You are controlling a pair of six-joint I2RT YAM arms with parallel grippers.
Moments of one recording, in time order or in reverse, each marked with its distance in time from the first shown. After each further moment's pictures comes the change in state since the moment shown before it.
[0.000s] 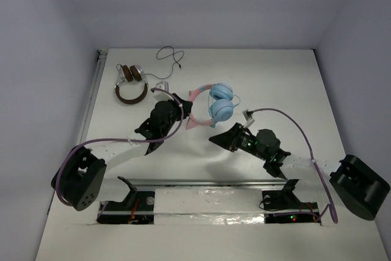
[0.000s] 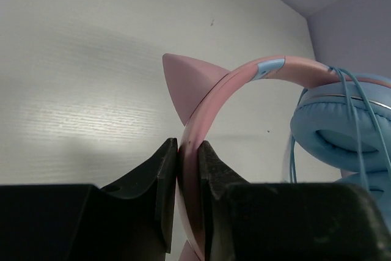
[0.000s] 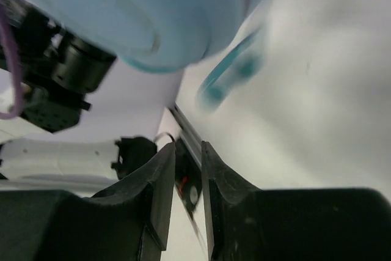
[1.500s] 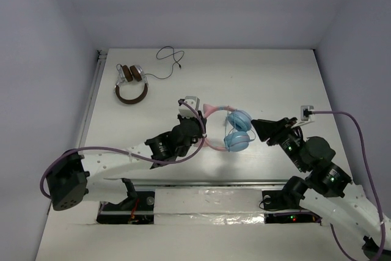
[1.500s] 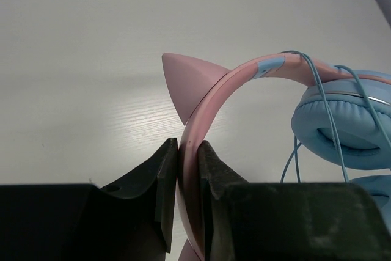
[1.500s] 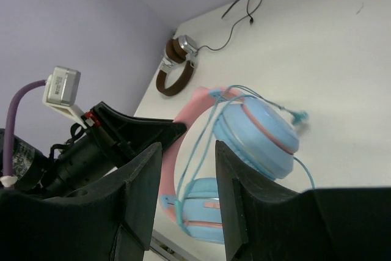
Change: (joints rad) left arm -0.454 -0.099 0.100 -0.299 -0.417 0.260; right arm 0.013 -0.812 0.312 -1.075 0.515 -0.415
